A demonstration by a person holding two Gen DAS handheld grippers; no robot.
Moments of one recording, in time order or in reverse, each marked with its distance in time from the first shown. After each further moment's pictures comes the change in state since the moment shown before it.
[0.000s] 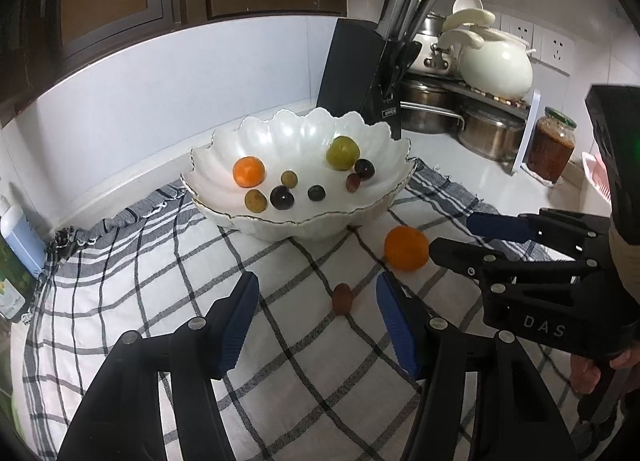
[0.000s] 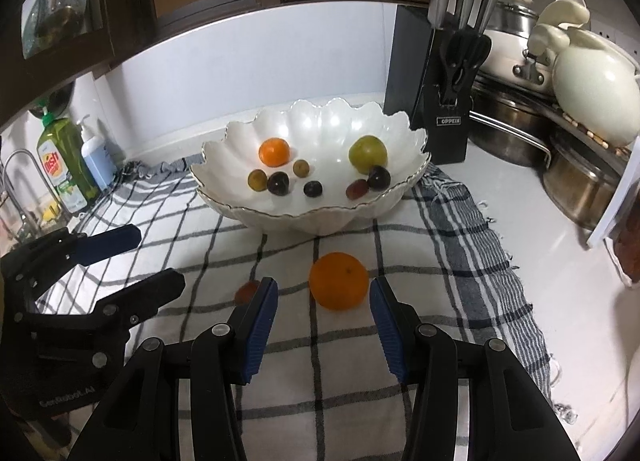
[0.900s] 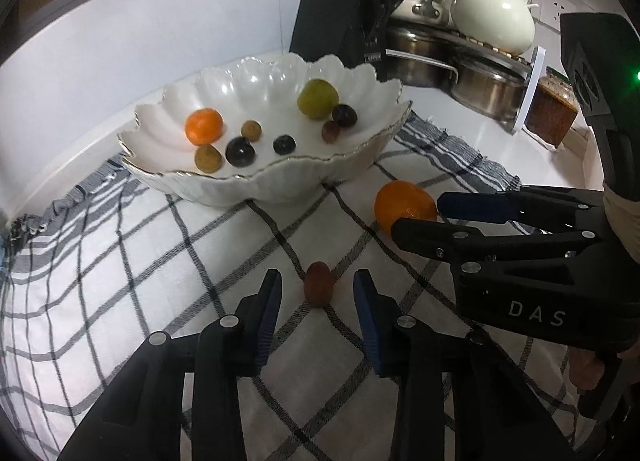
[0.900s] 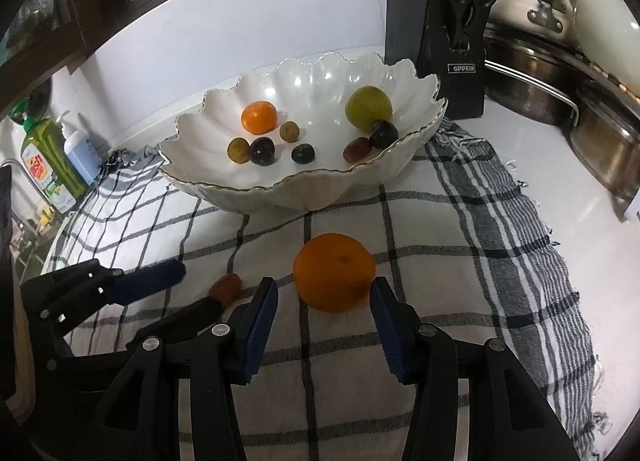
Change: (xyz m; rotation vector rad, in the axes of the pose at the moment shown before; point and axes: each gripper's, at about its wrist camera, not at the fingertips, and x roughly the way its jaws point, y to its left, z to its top) left arm 0.065 -0.009 -0.011 0.027 0.137 -0.082; right arm 0.053 -0.014 -0.002 0.068 0.110 0.049
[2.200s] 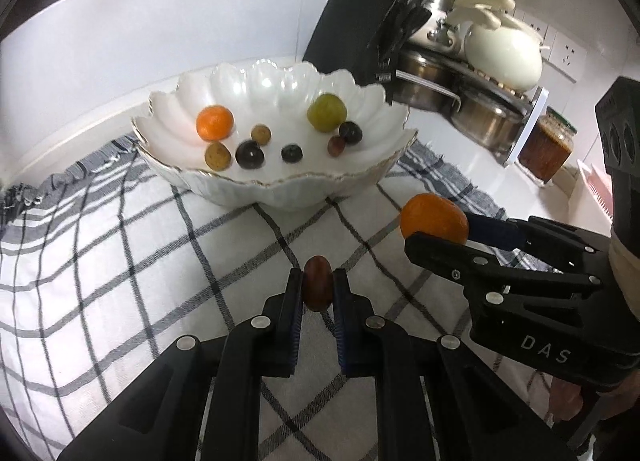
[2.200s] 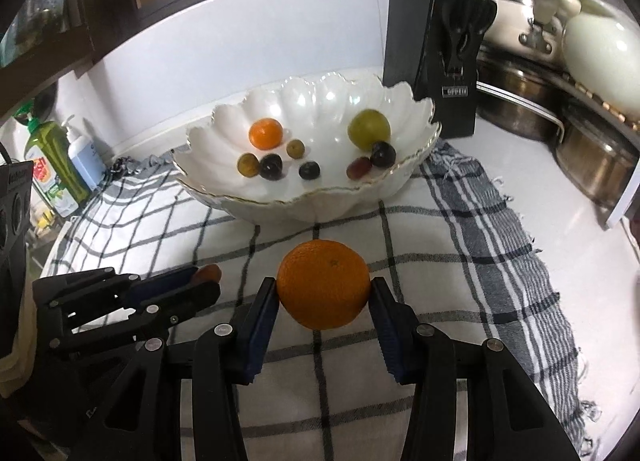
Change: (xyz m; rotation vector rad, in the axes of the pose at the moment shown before) left arm -0.024 0.012 0.003 -0.118 -0.038 -0.055; right arm -0.027 0.014 -0.003 -0.016 -0.068 -0.033
